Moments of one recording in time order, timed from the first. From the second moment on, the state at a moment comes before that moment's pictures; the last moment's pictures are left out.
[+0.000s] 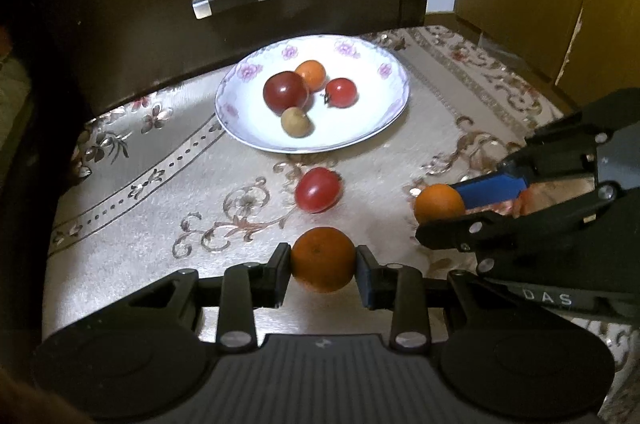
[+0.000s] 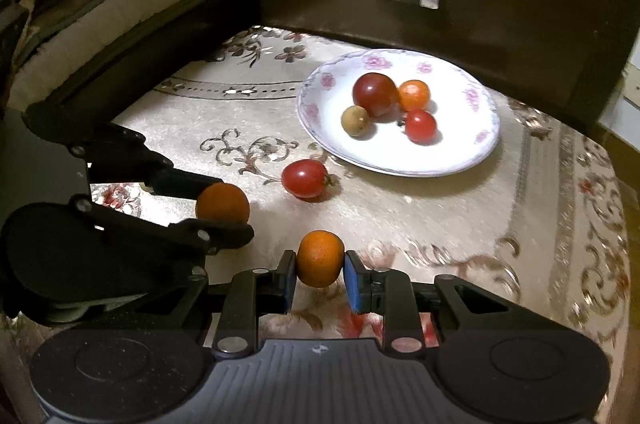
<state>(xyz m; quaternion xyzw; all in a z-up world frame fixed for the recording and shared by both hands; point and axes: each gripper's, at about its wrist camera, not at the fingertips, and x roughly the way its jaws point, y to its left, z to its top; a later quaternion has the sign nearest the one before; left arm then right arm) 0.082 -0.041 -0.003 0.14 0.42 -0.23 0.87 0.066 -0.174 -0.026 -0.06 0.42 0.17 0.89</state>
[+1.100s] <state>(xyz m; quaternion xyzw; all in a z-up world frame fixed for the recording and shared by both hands) 0.075 -0.048 0.039 0.13 0.36 -0.20 0.90 0.045 -0.178 0.014 -0.05 0.36 0.12 0.92</state>
